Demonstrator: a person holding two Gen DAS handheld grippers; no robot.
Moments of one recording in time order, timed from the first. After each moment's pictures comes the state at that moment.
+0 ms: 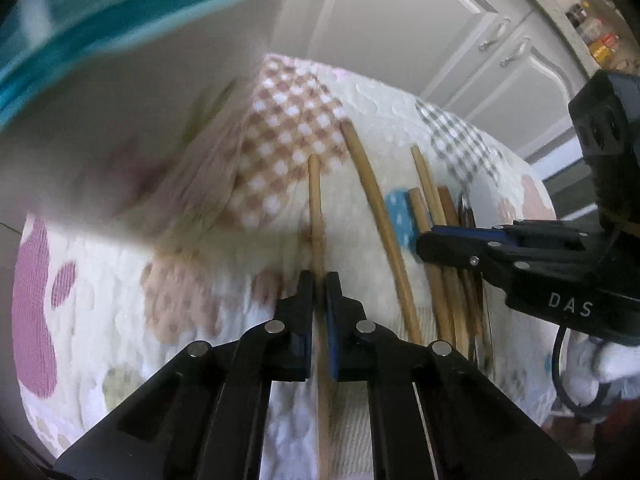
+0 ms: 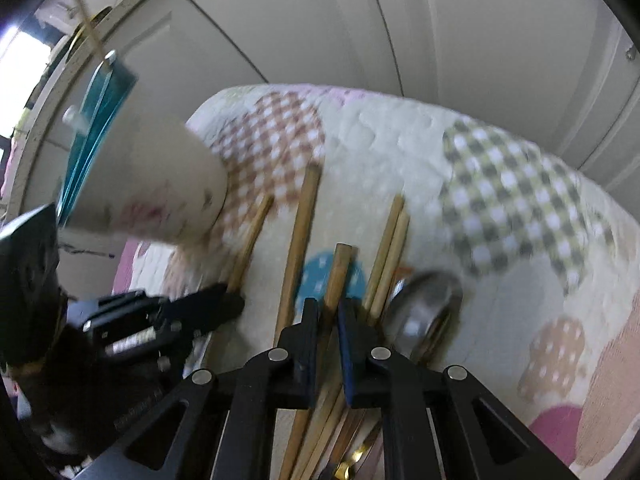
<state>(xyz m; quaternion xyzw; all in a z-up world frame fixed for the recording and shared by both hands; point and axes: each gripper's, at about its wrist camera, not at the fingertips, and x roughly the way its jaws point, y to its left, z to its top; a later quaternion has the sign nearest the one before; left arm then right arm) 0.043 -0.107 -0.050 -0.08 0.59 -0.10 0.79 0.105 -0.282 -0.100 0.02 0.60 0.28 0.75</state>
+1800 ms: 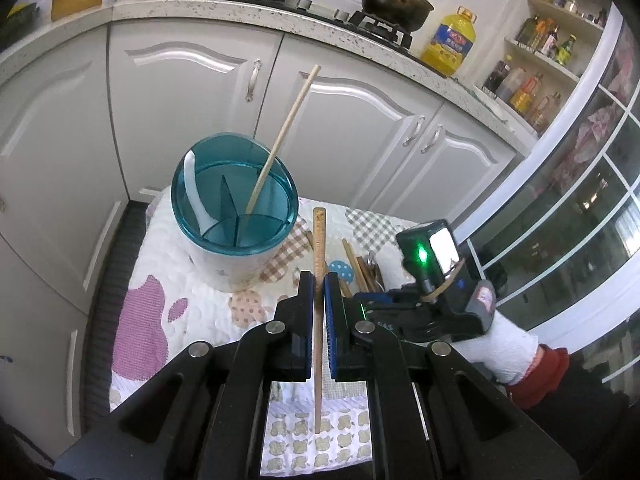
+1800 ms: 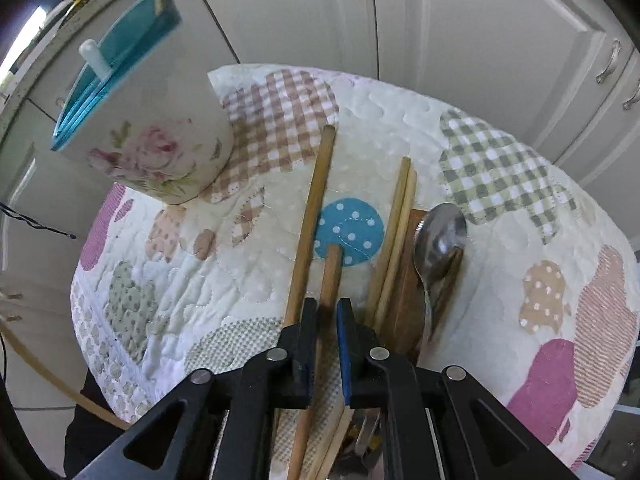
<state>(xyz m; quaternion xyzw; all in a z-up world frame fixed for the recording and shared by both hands) -0.034 -0.036 0.106 -0.11 0.44 -0.17 0.88 0.064 -0.251 -0.103 -0.05 0.58 0.21 0.78</state>
